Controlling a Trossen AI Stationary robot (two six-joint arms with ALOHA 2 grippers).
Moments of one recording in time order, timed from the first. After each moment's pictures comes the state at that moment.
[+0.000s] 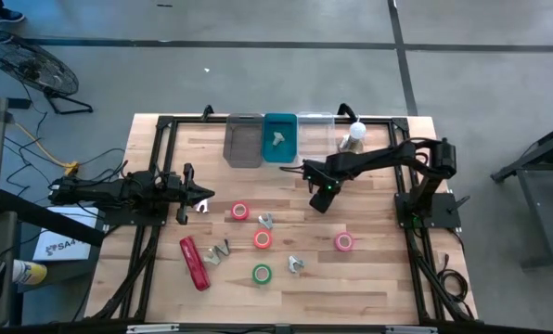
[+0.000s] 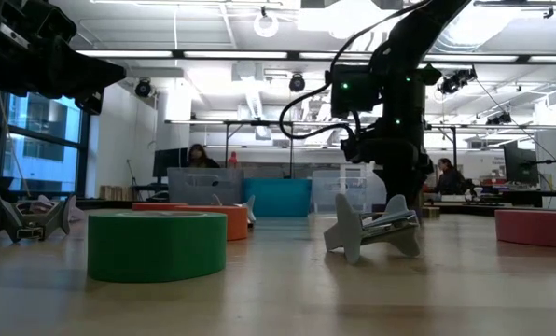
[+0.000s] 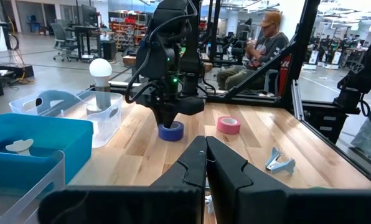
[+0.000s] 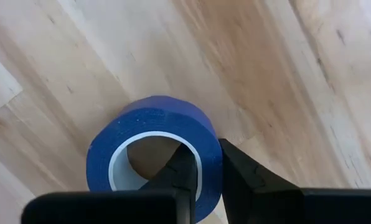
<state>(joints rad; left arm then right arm) -0.07 0.01 0.01 0.02 -0.09 -0.08 -0.19 1.78 1.01 -0.68 -0.04 0.40</state>
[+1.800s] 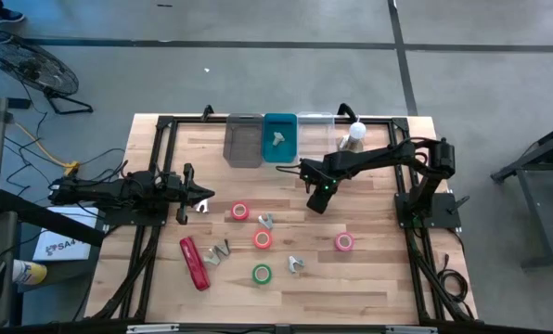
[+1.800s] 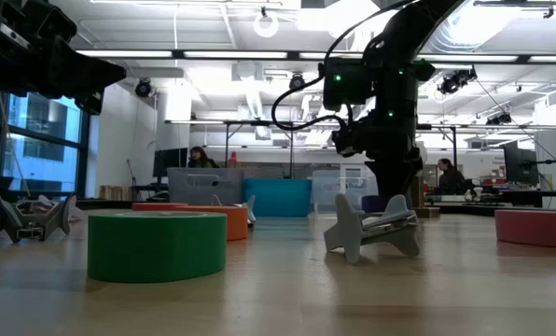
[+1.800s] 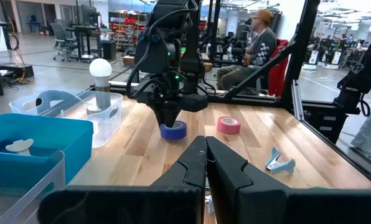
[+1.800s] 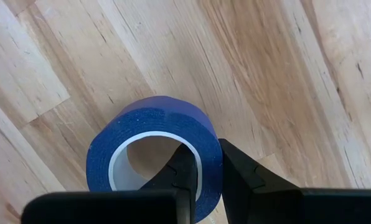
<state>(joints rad) -0.07 0.01 0.01 0.02 -0.09 -0.08 -0.20 1.78 1.05 -0.69 -0.06 0.34</state>
